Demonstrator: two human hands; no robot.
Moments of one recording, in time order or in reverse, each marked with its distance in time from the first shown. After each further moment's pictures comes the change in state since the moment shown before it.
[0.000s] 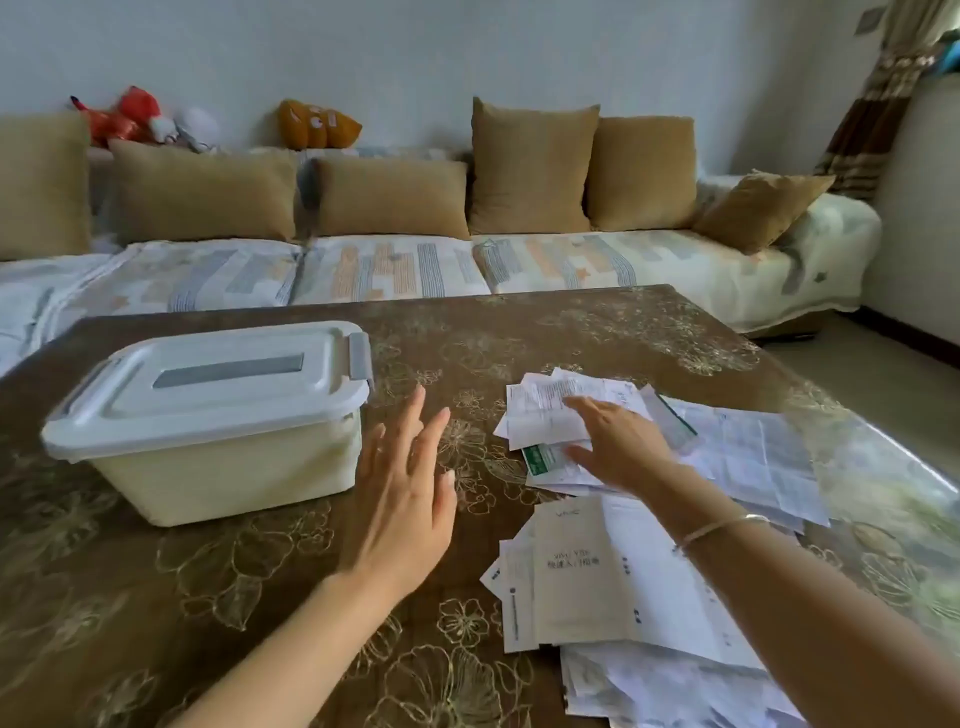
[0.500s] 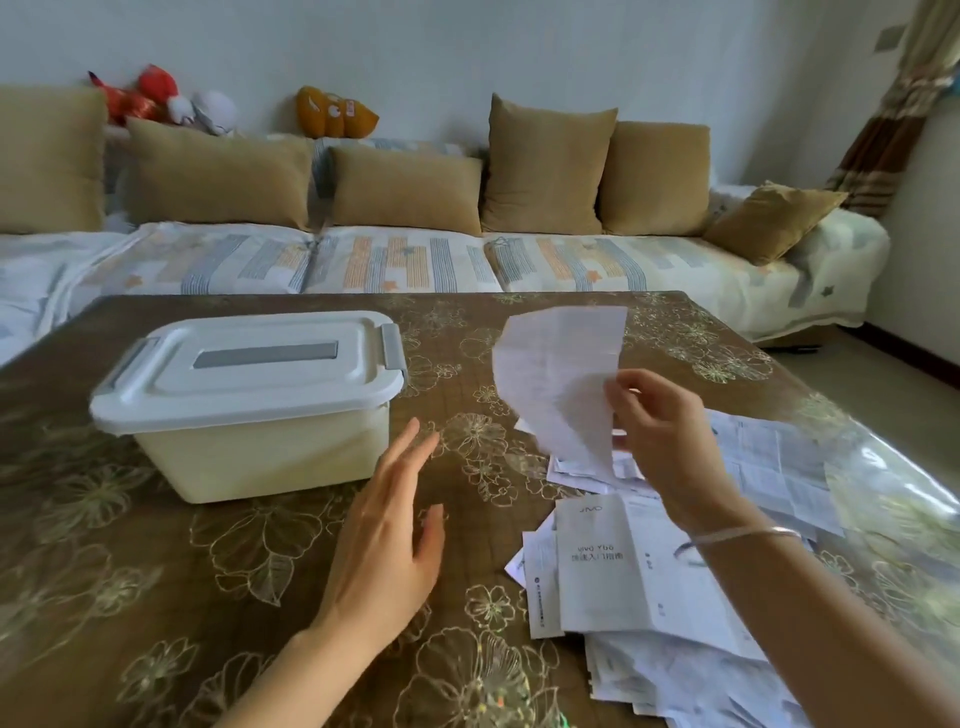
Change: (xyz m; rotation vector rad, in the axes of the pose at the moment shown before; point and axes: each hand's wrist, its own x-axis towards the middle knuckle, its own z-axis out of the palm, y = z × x) left_hand -0.045 -0.014 -0.030 -0.346 0.060 -0.067; right_hand -0.055 -0.060 -0.066 1.054 0.351 0.201
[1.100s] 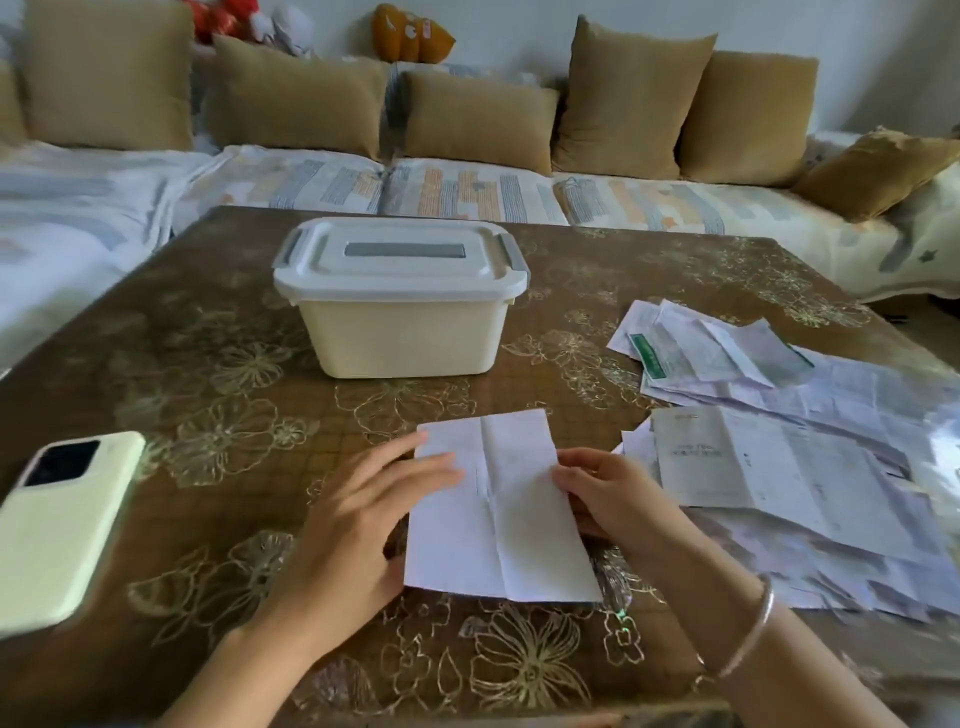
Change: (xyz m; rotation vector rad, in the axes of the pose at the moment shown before) left_hand -0.113 -0.037 -0.109 0.133 -0.157 0.123; right_hand -0.139 -0.014 0.097 0.176 -0.466 0.617
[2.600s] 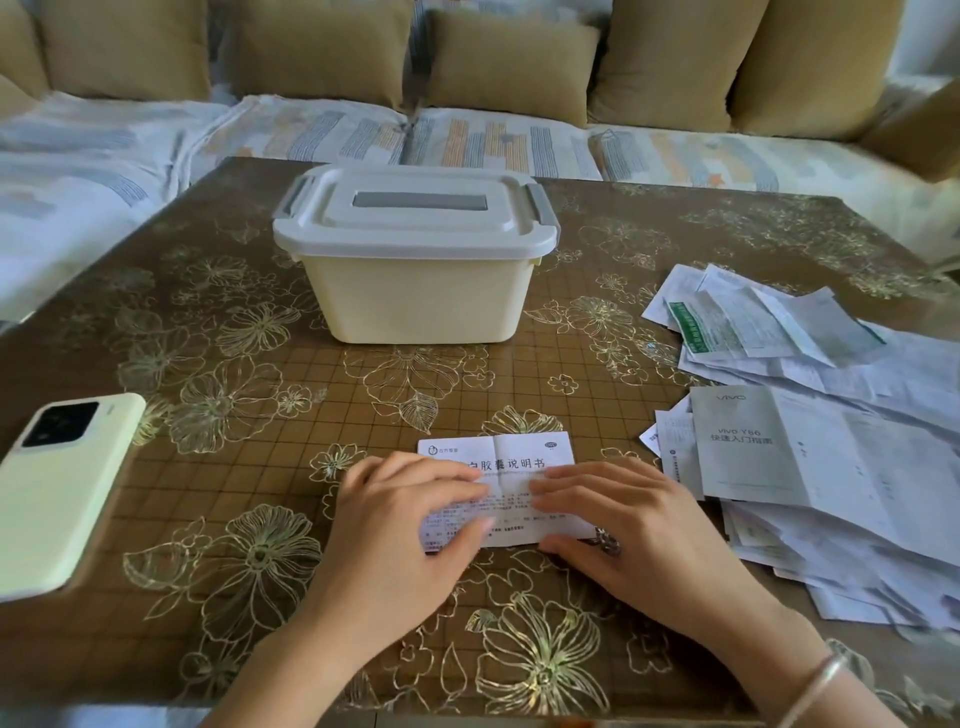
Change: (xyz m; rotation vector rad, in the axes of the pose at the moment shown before) left_hand 0.000 0.025 0.023 0.002 -0.014 -0.312; right_hand 0.001 0.041 -0.020 -1.078 -0.076 -1.050
